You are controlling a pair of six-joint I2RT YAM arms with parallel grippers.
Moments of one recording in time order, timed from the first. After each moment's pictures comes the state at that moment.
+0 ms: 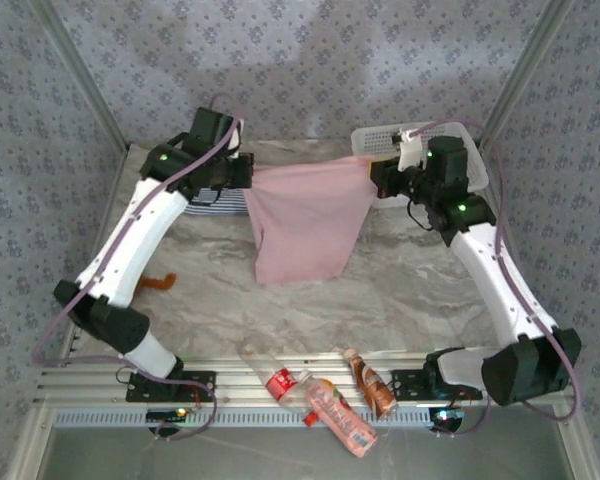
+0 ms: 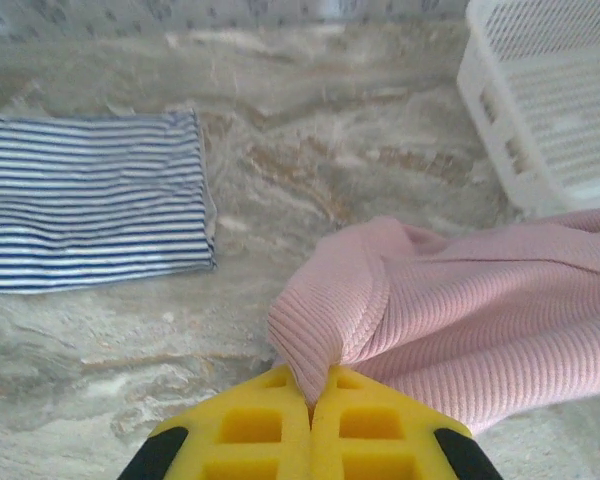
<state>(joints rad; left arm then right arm) -0.51 1.56 1.88 -1.09 -0.09 -0.34 0.23 1.24 1.28 -0.35 -0.41 0.11</state>
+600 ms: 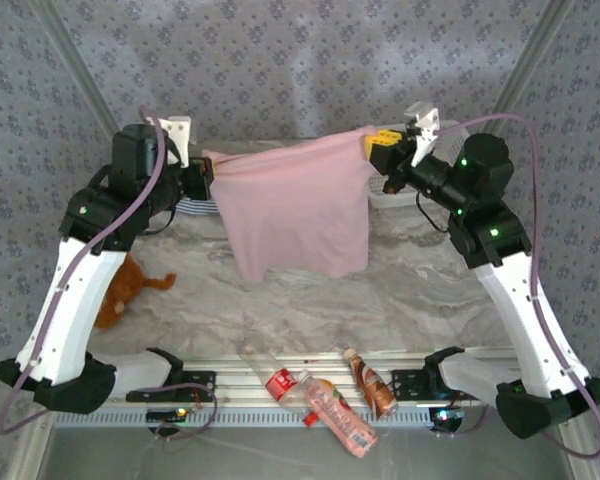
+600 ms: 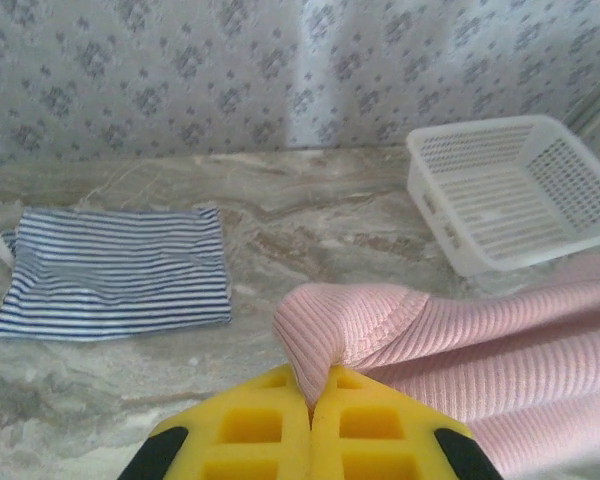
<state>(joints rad) -0.45 1.27 1.75 -1.02 -0.07 -0.30 0.34 1.13 1.43 -0.29 -0.47 0.03</state>
